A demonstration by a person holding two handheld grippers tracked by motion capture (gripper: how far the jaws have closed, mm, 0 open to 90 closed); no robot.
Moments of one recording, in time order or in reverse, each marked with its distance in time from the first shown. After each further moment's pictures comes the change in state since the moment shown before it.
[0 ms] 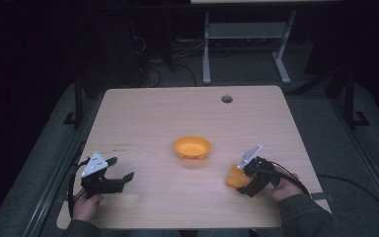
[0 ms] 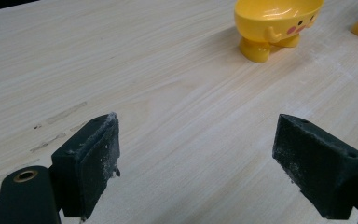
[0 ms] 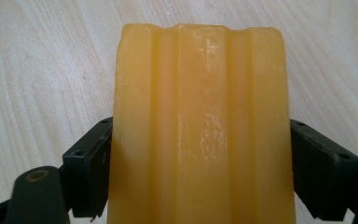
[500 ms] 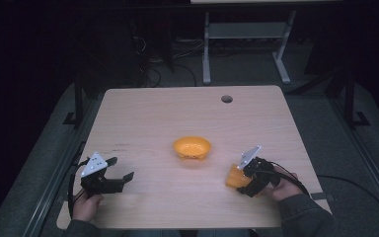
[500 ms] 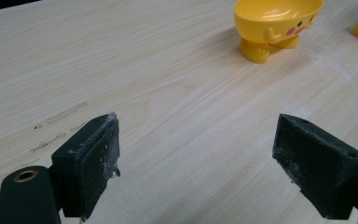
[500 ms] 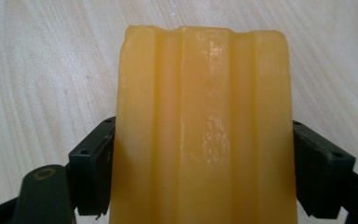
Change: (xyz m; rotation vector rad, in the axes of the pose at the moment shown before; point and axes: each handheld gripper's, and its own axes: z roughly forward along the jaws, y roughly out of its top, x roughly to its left) left arm 0.000 0.000 0.000 -0.005 -0.001 -0.007; right arm 0.000 0.001 0.000 0.001 0.001 -0.026
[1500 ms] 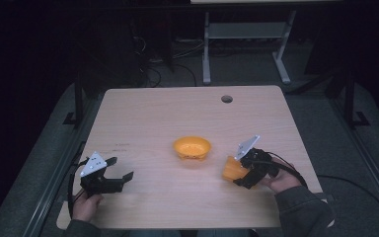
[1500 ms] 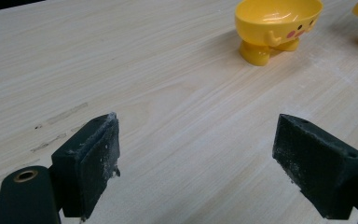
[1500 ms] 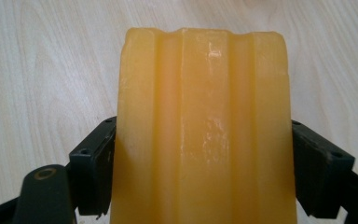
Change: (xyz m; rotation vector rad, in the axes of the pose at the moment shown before) left arm 0.001 0.000 -0.001 0.001 0.000 -0.008; right arm -0.008 0.027 -0.022 -0.041 0.005 -0.028
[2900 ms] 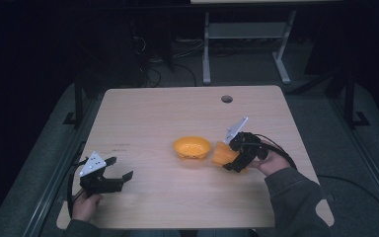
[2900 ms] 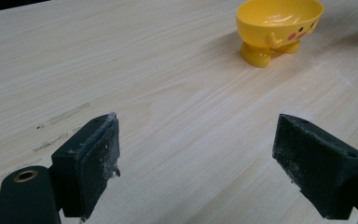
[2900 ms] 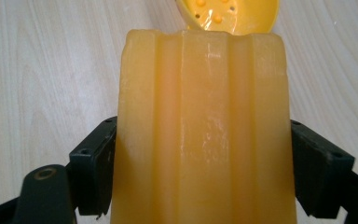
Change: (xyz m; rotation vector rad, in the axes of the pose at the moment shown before) left arm 0.001 0.000 0.000 -0.012 0.001 -0.008; right arm -0.022 0.050 -0.010 -0.028 0.010 -0.056
